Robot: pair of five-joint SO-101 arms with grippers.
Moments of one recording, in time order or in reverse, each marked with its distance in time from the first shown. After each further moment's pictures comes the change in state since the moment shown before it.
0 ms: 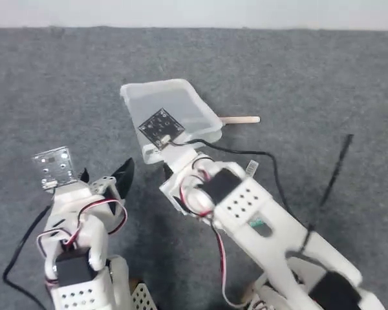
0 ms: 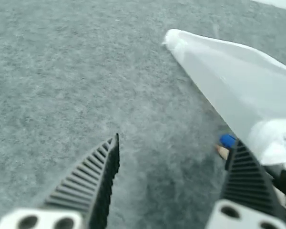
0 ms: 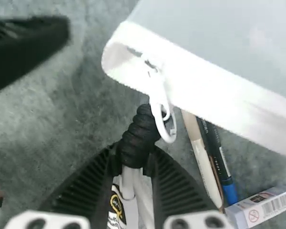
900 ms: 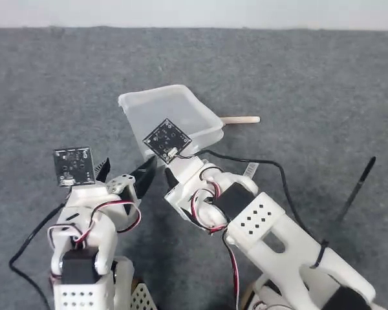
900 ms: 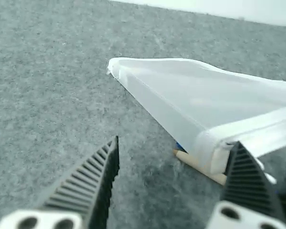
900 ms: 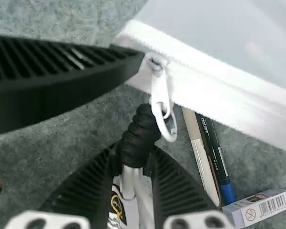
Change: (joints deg) left arm 10.5 -0.3 0.1 -3.9 0.8; right arm -1.4 -7.6 6.3 -1.3 2.5
